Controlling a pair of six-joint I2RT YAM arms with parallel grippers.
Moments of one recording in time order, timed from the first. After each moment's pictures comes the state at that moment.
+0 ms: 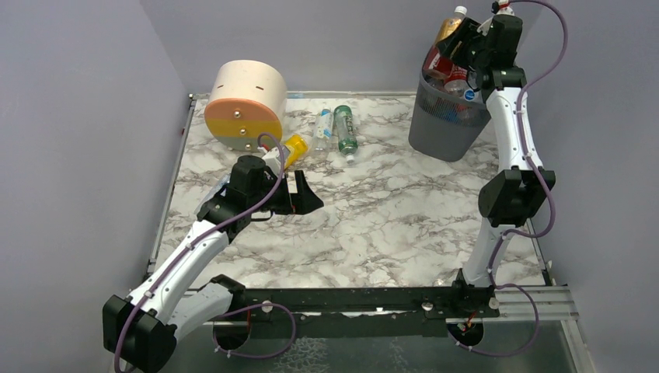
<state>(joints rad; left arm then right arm) -0.45 0.95 0.78 -0.42 0.43 -0.53 -0.02 1.99 2.17 -0.41 -0.17 0.43</state>
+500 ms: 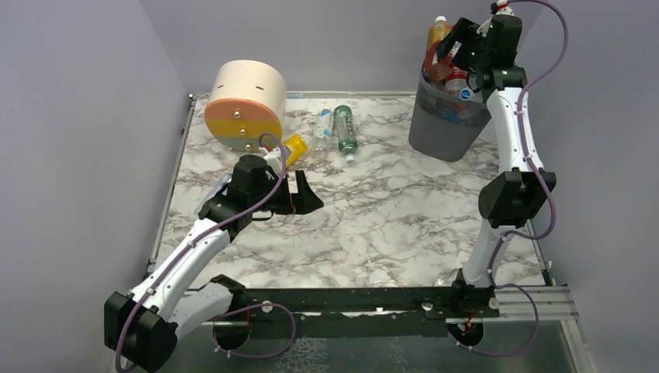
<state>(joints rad) -0.45 0.97 0.78 -0.42 0.43 -0.53 -0.02 1.98 2.18 -0.44 -0.14 0.39</state>
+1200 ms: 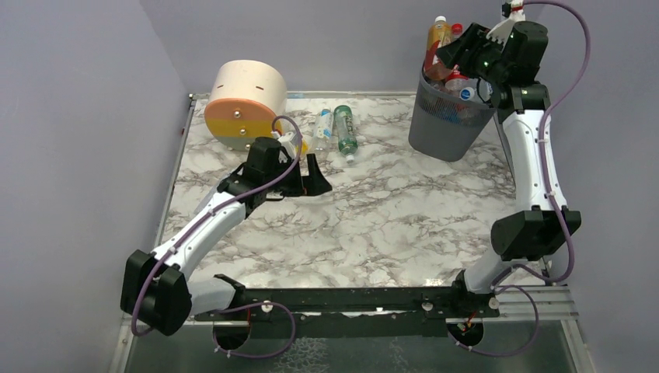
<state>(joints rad) -0.45 1.18 0.88 -0.35 0.41 -0.52 -0.02 1.70 1.97 -0.42 -0.34 0.41</state>
